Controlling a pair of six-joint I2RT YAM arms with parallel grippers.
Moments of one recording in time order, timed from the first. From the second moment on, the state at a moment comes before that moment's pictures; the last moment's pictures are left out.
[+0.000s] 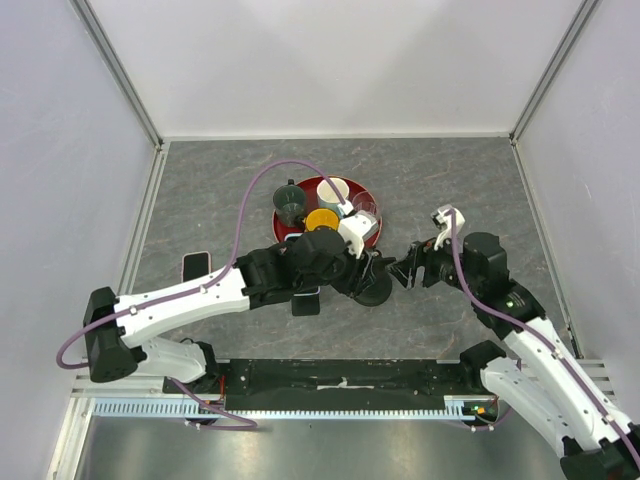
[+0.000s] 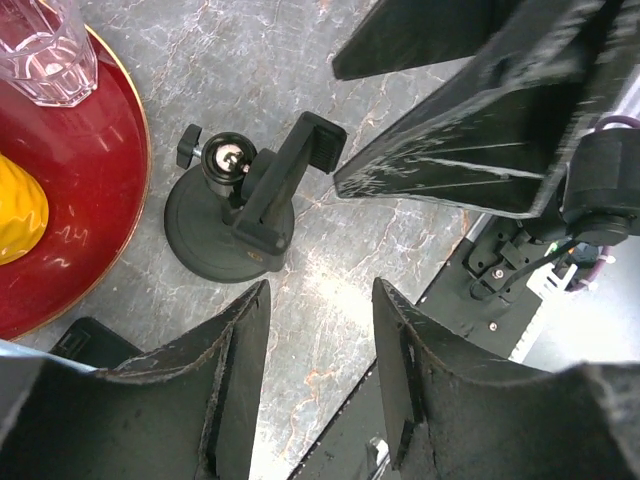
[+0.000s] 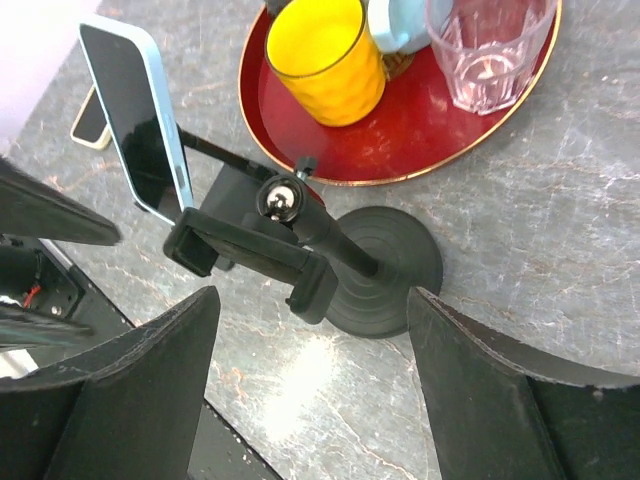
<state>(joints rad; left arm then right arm) -1.15 1.30 1.15 -0.37 -0.11 -0.34 0.42 0.70 0.64 -0.36 -0.34 0.28</state>
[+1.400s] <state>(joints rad) -1.15 1.42 1.14 -0.30 -0.23 -0.36 0.41 0.67 0.57 -0.28 -0.31 0.40</state>
